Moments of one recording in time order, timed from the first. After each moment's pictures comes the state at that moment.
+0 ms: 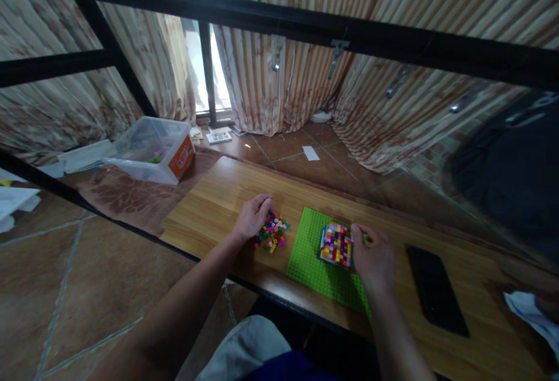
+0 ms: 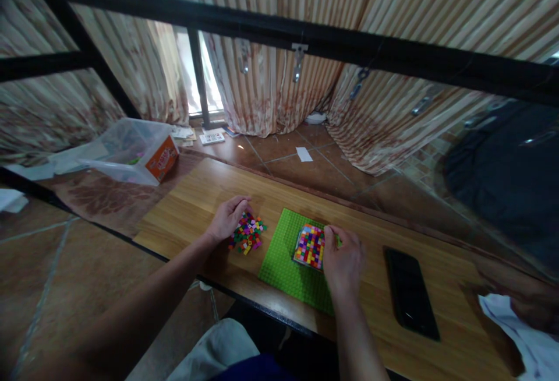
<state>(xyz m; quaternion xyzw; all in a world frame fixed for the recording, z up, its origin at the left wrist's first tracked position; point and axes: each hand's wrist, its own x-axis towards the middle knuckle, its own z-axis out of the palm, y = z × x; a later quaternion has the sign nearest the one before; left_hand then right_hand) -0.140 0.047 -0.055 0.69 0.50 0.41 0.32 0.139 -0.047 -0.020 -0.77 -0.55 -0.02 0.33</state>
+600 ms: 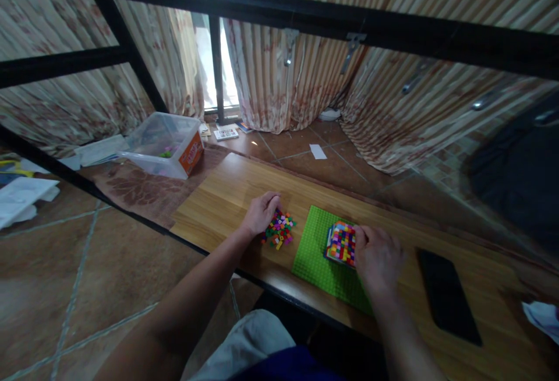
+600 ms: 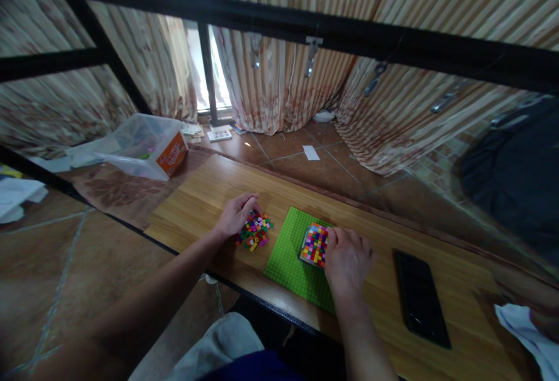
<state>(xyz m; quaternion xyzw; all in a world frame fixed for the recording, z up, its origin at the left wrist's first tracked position) -0.136 0.044 -0.051 0.69 0.51 0.40 0.32 0.130 -0.049 -0.019 -0.76 -0.60 -0.15 0.17</state>
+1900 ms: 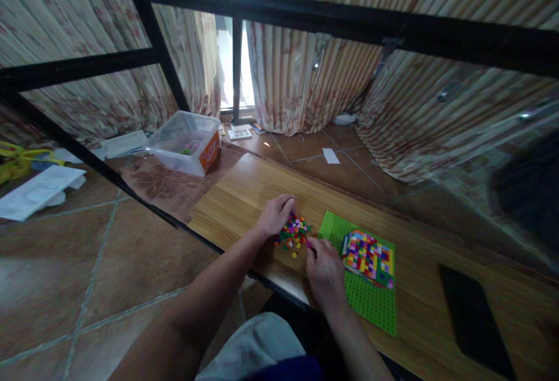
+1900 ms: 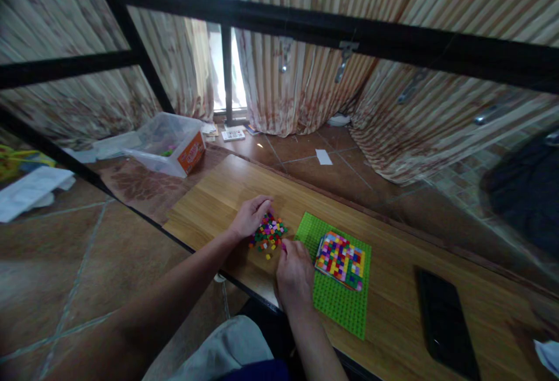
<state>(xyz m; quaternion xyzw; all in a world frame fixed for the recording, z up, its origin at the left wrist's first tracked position) -0.137 0.044 -0.053 0.69 0.50 0.41 0.32 0.022 -0.065 -0.052 -0.63 -0.71 0.10 0.27</state>
